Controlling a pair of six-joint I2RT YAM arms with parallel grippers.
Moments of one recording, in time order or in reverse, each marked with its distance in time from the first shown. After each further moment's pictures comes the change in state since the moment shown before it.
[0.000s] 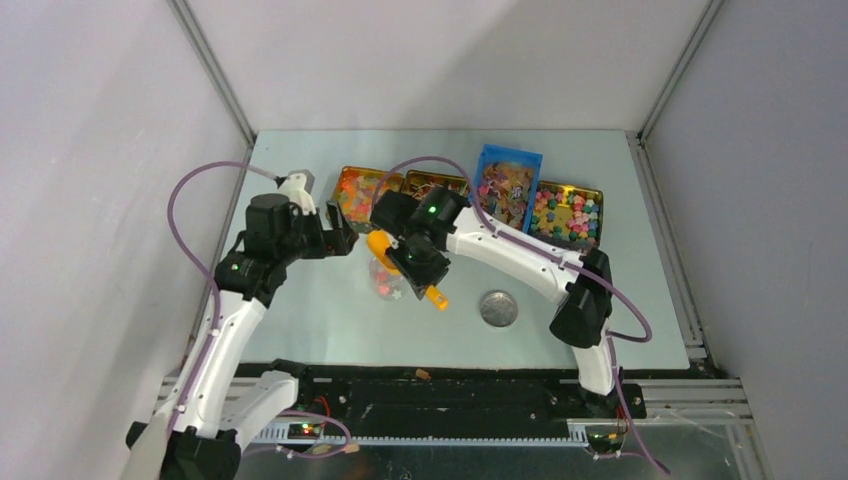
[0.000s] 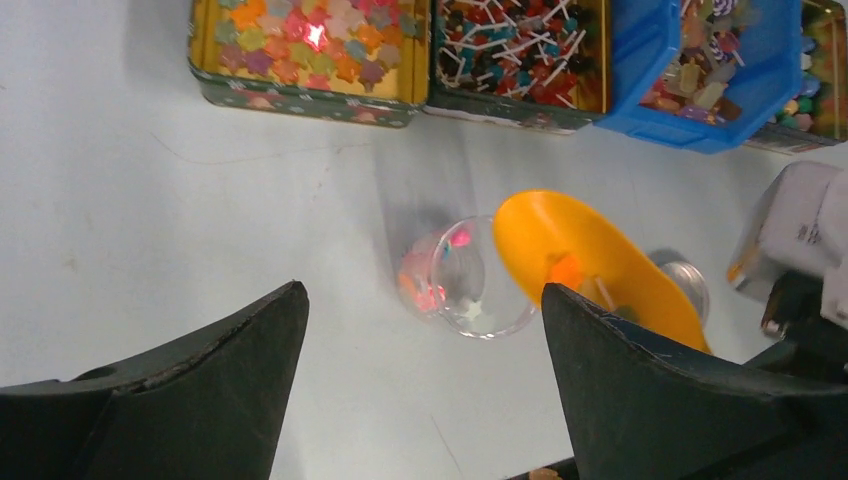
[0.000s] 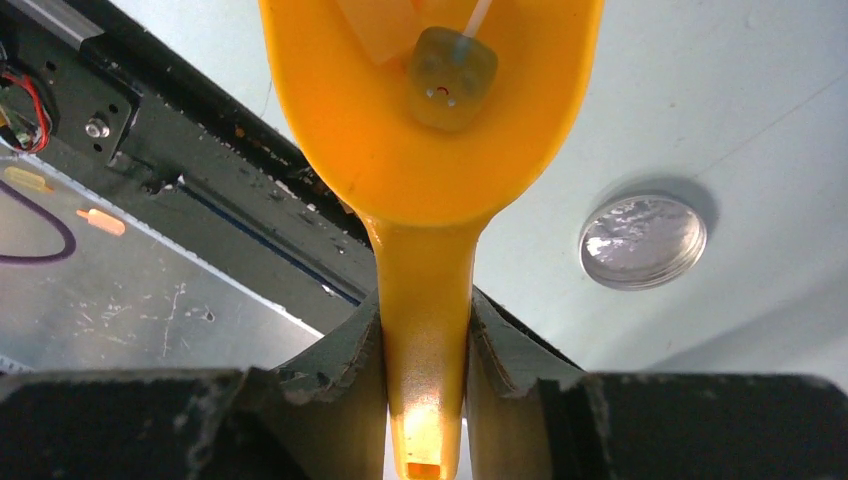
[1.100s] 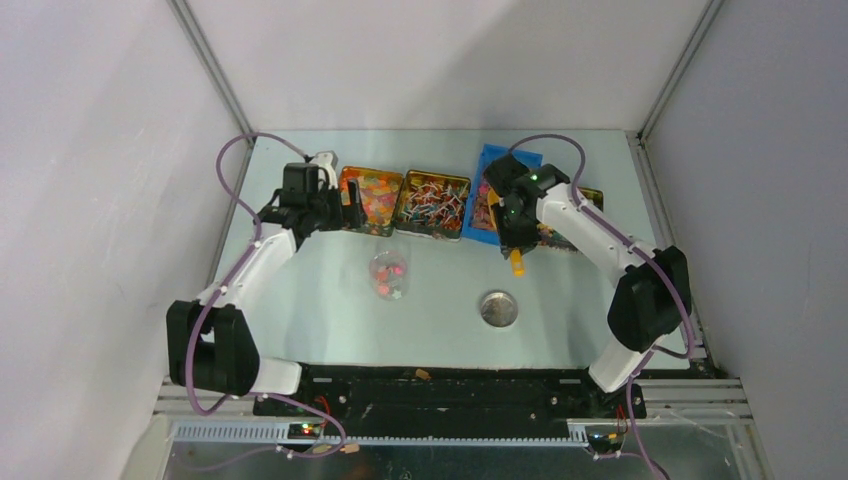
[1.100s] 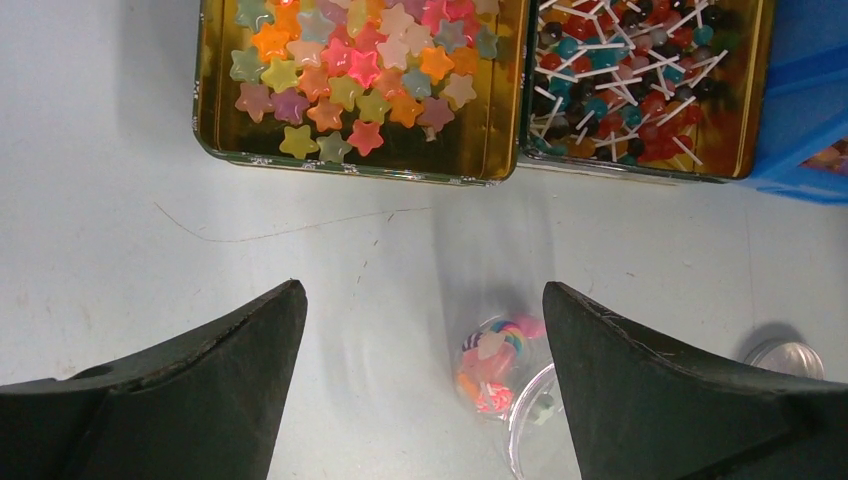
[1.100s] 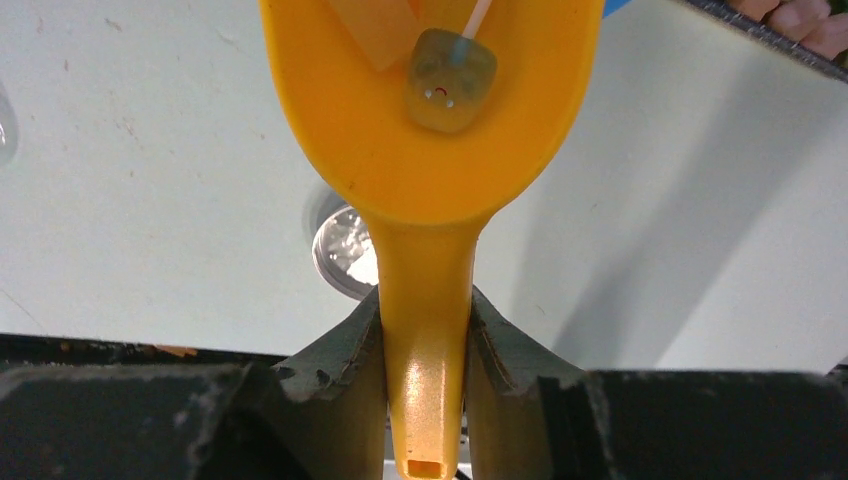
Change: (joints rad) left arm 0.042 0.474 0.081 0.219 0.003 0.056; right arm -0.498 -0.290 -0.531 0.238 0.145 0.069
